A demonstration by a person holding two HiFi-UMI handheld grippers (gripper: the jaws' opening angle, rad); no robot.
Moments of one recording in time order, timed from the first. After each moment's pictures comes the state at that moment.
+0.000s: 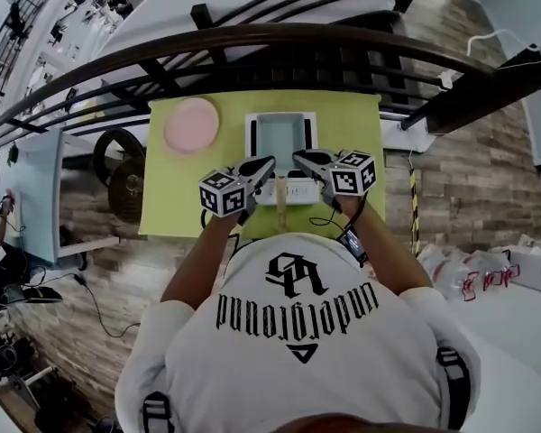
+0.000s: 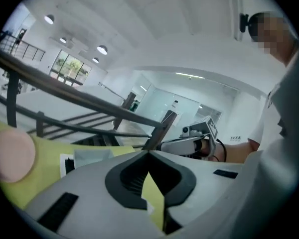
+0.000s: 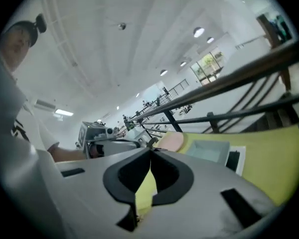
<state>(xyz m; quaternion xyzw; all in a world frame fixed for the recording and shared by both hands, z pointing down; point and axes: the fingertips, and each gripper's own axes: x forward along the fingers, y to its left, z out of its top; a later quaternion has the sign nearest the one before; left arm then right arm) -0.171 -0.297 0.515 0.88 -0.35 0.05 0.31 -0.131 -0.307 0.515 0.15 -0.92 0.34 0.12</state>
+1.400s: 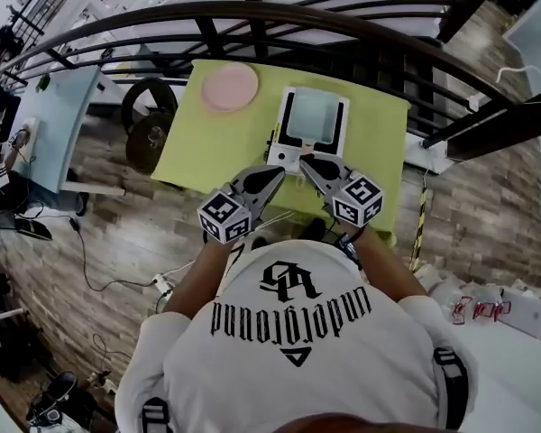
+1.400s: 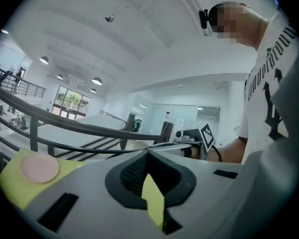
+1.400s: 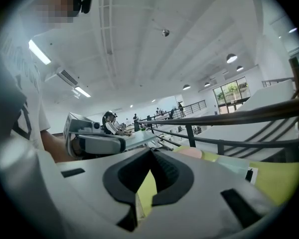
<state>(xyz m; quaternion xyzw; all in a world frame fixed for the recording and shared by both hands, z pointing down) -0.189 -0.099 0.430 0.89 -0.43 0.00 0.16 -0.169 -0.136 0.447 0.12 -0.98 0.15 0.09</state>
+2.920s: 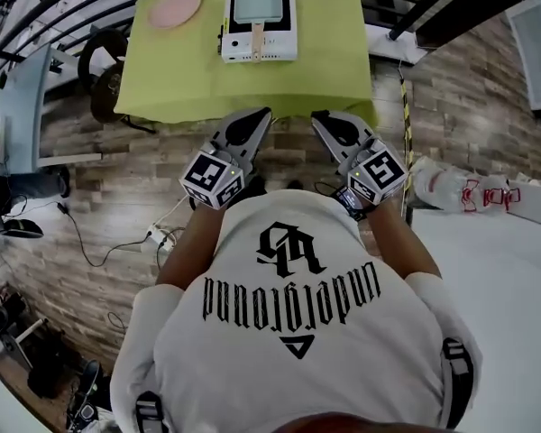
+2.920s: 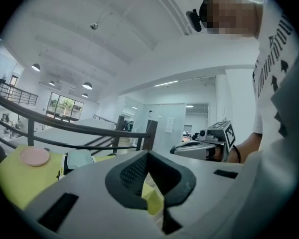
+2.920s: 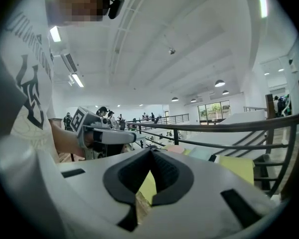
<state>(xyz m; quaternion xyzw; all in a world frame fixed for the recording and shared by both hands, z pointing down) -0.057 0.105 0.436 0.90 -0.41 0.00 0.12 0.017 0.104 0.443 0.24 -0.97 0.08 0.08</state>
